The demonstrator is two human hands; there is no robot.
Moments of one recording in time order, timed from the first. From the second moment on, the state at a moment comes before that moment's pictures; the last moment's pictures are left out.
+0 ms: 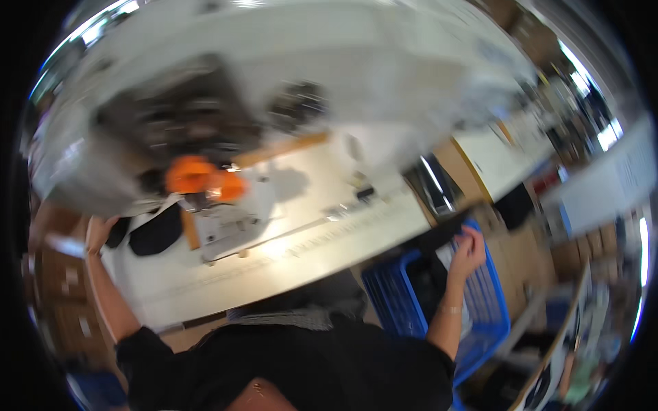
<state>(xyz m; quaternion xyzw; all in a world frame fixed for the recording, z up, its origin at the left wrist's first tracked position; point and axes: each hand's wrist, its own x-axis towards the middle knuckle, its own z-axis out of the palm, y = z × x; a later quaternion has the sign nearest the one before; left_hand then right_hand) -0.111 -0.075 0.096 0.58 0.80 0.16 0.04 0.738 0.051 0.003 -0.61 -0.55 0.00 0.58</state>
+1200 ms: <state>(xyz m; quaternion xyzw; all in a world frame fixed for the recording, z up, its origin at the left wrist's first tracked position) 0.059 -0.051 0.098 0.72 0.67 0.18 -0.02 0.886 -0.015 -0.111 -0.63 -0.44 -0.06 0.64</state>
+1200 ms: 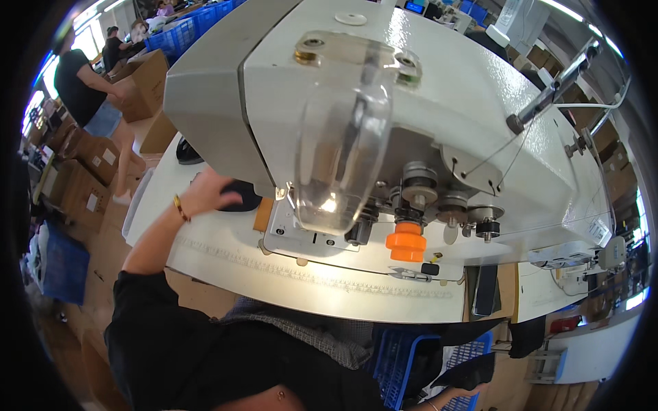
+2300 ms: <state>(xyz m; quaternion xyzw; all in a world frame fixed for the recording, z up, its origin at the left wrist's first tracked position) 0.203 -0.047 0.162 0.75 0.56 0.31 -0.13 0.391 0.071 0.090 0.06 -0.89 -0.10 0.45</state>
